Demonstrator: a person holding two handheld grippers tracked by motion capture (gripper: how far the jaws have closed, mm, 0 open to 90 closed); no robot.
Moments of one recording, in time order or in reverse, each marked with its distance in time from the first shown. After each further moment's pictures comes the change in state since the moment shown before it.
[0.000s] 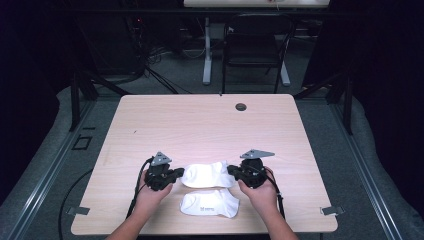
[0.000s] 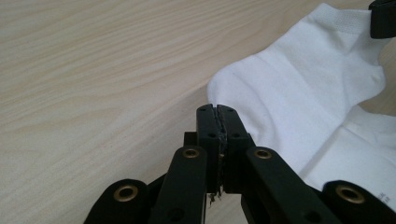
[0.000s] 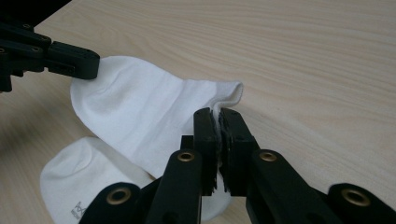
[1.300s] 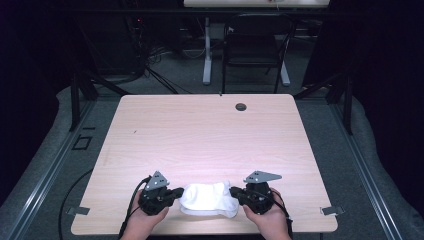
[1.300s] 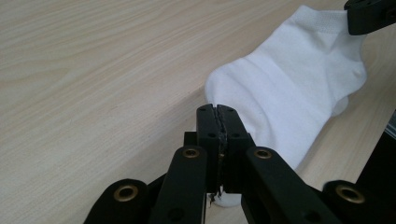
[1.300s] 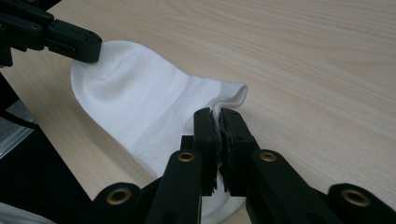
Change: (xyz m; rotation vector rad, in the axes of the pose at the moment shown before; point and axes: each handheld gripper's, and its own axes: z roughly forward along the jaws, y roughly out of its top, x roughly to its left) left arm -0.042 -0.031 -0.040 0.020 -0.061 0.061; right arm 0.035 -0.039 -0.044 0.043 0.037 -0.049
